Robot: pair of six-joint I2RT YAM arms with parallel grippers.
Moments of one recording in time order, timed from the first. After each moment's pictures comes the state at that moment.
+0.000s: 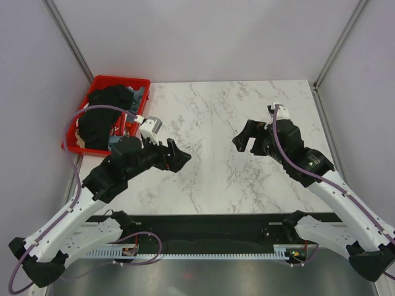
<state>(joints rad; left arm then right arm) -0.72 0.79 0.92 -0.45 0.04 -0.46 0.60 0.96 1.06 -0.59 0.14 0.61</state>
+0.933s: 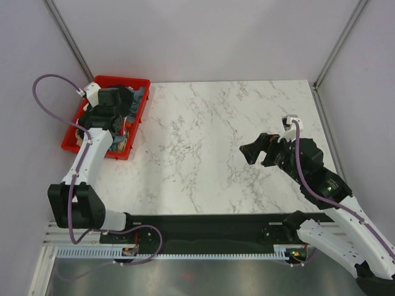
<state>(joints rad) -0.05 1.38 1.23 -0.48 -0.50 -0.58 0.60 0.71 0.92 -0.51 0.08 0.54</state>
